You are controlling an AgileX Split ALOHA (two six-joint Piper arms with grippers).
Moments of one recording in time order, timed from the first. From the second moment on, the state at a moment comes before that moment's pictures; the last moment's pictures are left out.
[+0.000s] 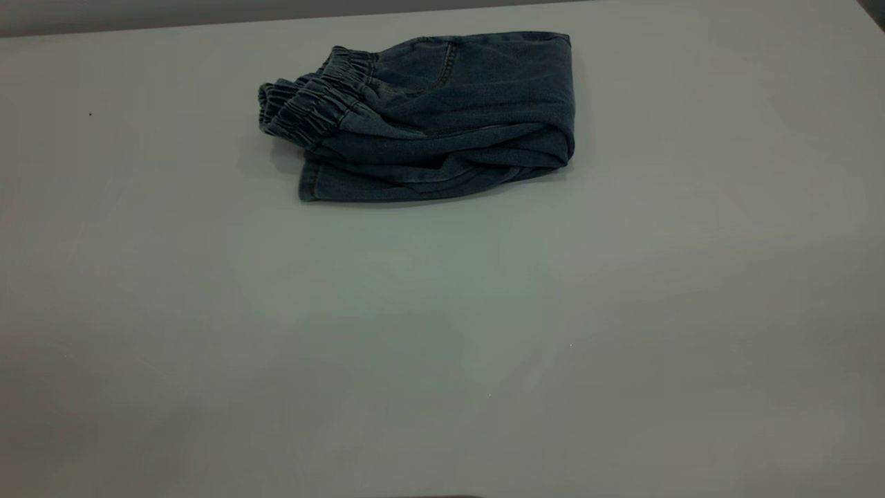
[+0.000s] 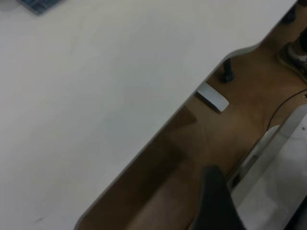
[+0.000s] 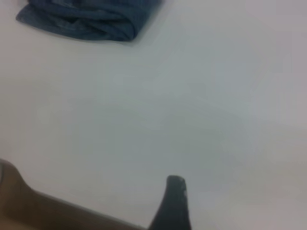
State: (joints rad) left arm -0.58 0.16 -0.50 -0.19 1.14 0.23; right arm 0.16 0.04 -0.48 0.13 1.14 -0.10
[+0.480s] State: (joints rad) left arm -0.58 0.16 -0.50 -0.20 1.14 0.22; right arm 0.16 -0.01 -0.48 0.15 1.14 -0.10
